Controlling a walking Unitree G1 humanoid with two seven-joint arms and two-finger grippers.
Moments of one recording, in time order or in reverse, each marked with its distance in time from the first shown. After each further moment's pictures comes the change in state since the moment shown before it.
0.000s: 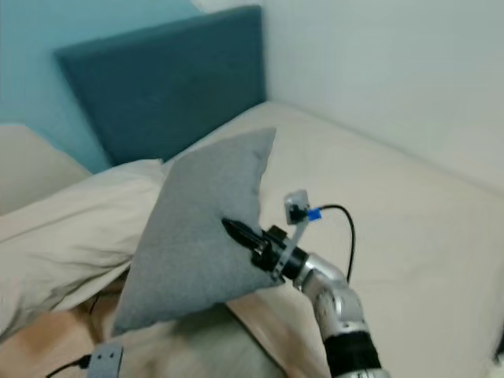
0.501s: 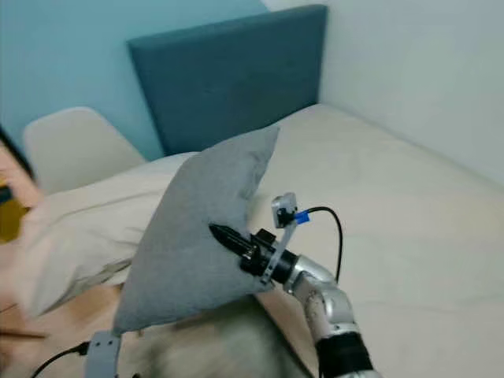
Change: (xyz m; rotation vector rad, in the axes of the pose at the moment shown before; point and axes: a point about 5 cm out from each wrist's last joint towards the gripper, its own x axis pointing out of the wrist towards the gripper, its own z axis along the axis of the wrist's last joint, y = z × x) left arm 0.000 0.001 0.002 0.001 -0.013 -0.004; right arm -0.004 0.000 -0.004 -0.003 0.029 0.012
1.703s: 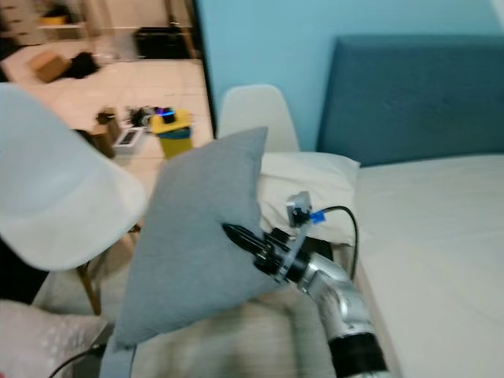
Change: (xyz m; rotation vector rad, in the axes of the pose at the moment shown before) left arm 0.002 -0.020 0.013 0.048 -0.035 -0.064; right arm 0.003 0.005 0.008 -0.011 -0.009 0.060
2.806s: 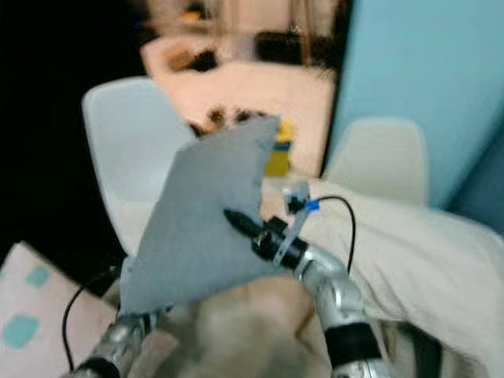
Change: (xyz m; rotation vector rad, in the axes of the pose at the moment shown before) left arm 0.003 -0.026 0.121 -0.085 -0.415 -0.088; right arm 0.008 -0.013 0.017 -0.070 -0.033 -0.138
